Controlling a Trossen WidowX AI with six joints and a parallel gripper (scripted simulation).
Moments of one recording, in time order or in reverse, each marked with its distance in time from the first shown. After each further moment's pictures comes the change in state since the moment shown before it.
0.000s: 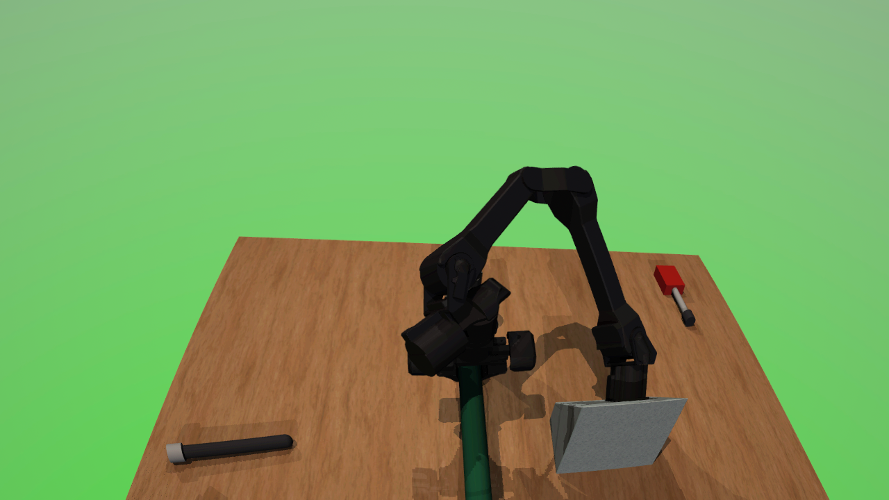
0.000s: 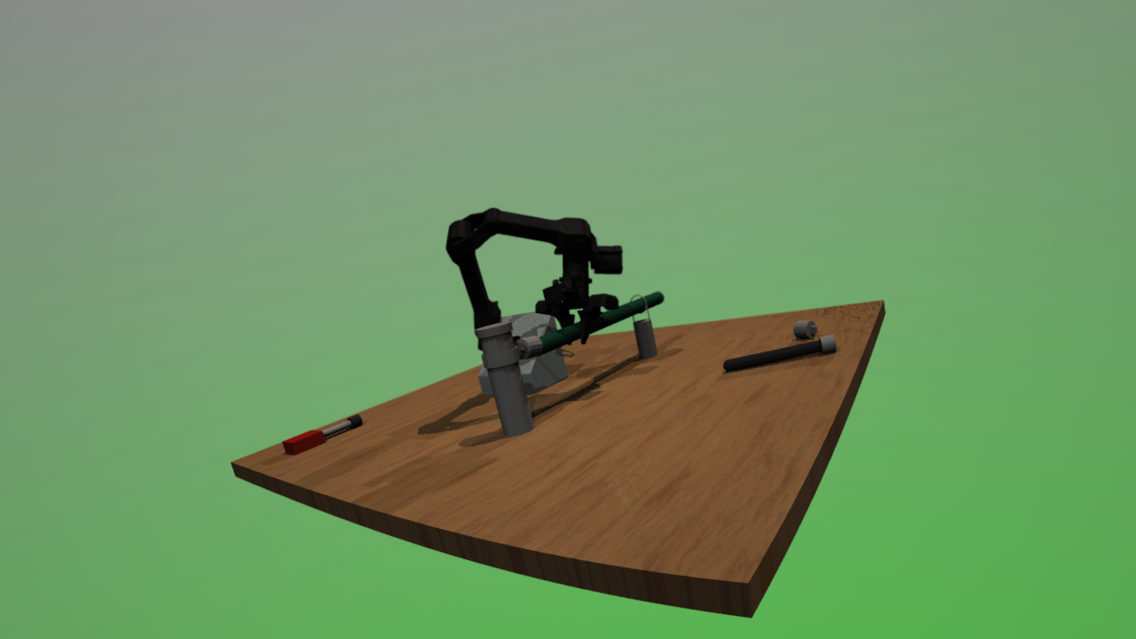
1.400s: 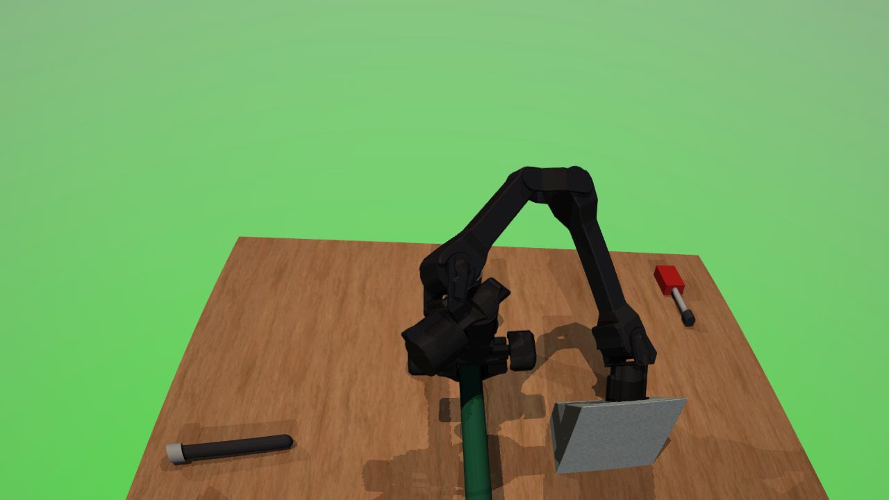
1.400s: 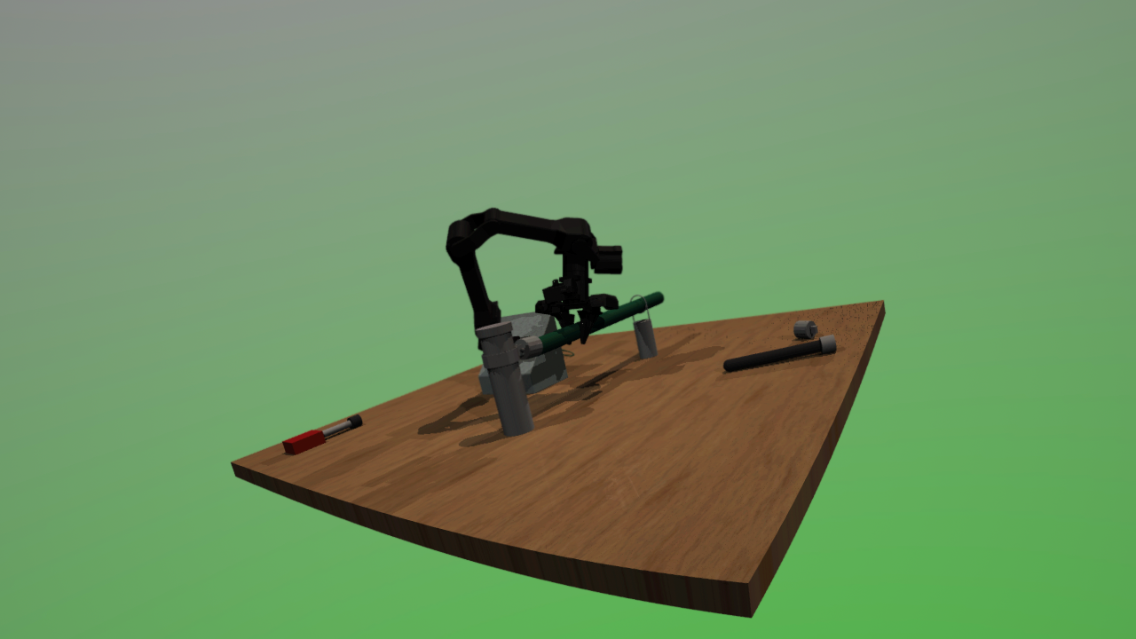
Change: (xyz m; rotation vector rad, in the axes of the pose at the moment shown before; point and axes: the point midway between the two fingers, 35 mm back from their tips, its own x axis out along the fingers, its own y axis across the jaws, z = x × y) arm 0.000 -0.001 0.000 -0.001 0.001 -0.004
